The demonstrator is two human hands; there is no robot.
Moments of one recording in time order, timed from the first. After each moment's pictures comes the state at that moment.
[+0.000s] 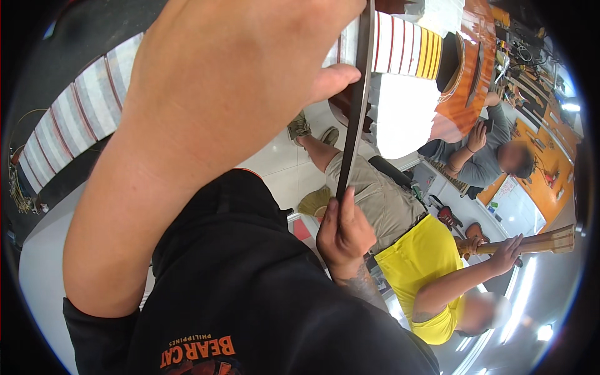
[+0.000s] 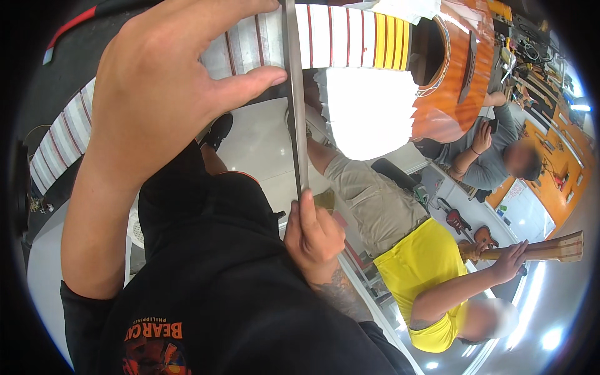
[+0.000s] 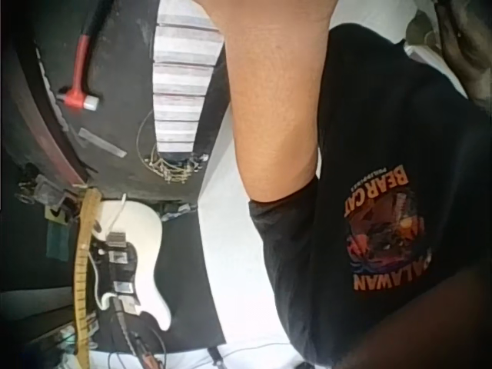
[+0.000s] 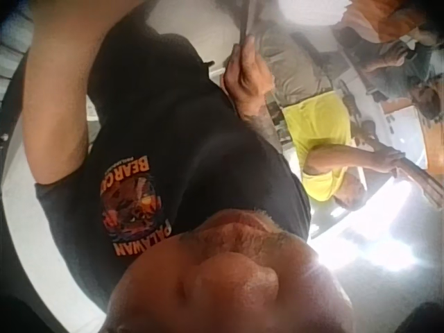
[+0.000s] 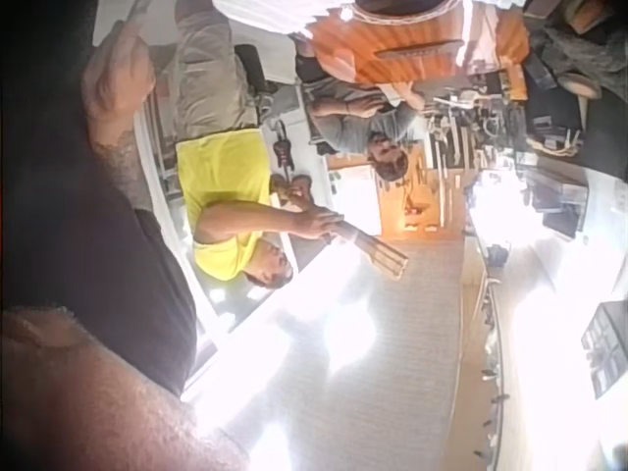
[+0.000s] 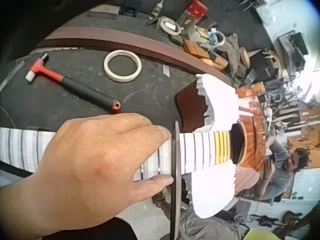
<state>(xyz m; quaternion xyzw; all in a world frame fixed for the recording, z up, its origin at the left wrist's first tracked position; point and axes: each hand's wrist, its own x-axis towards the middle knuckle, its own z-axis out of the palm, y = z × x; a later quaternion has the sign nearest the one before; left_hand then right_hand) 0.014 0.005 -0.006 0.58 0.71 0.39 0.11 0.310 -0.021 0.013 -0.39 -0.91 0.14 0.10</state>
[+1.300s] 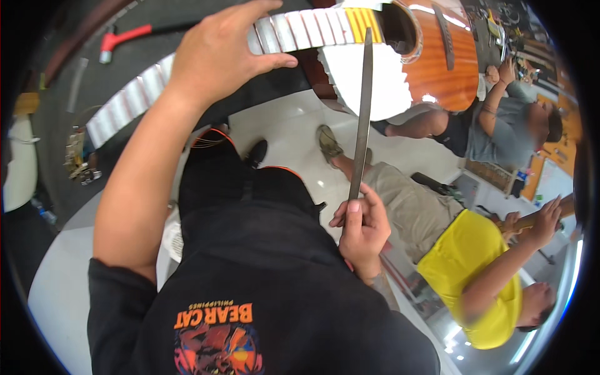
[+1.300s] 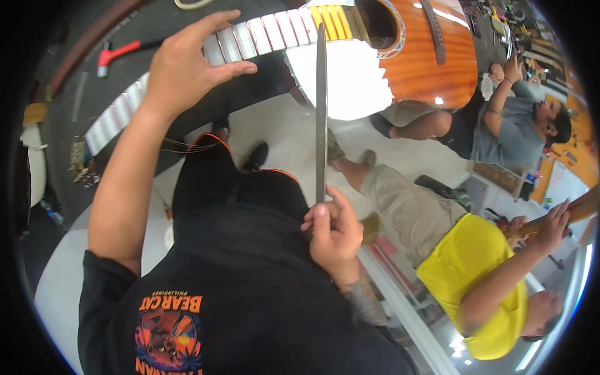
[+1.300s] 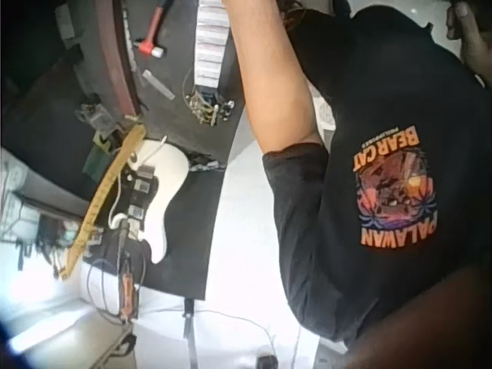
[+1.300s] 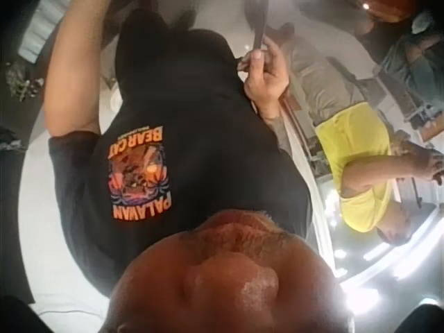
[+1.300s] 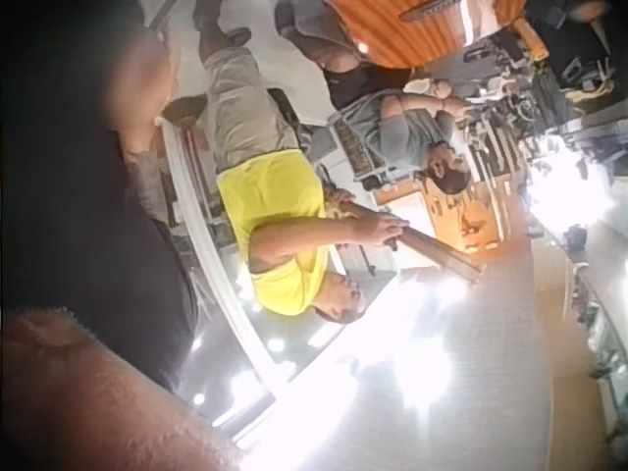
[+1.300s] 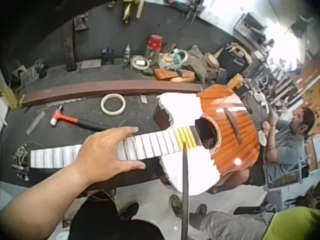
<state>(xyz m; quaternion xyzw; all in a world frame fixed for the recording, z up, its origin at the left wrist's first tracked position) 0.016 -0.002 -0.002 0.58 0.72 0.37 0.04 0.349 -0.067 0.048 -0.55 -0.62 0.50 0.25</state>
